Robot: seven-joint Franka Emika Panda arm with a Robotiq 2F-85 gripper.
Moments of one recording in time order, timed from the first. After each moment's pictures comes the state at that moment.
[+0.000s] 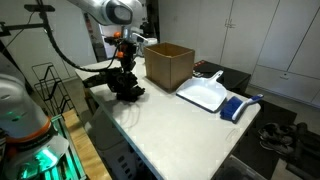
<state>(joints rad) -0.01 -0.12 0.02 -2.25 -0.08 1.81 0.08</state>
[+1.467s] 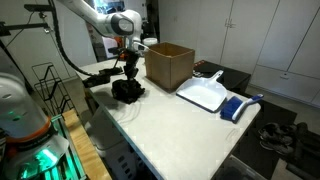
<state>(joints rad) 0.01 -0.01 0.04 -2.27 -0.16 1.94 0.19</state>
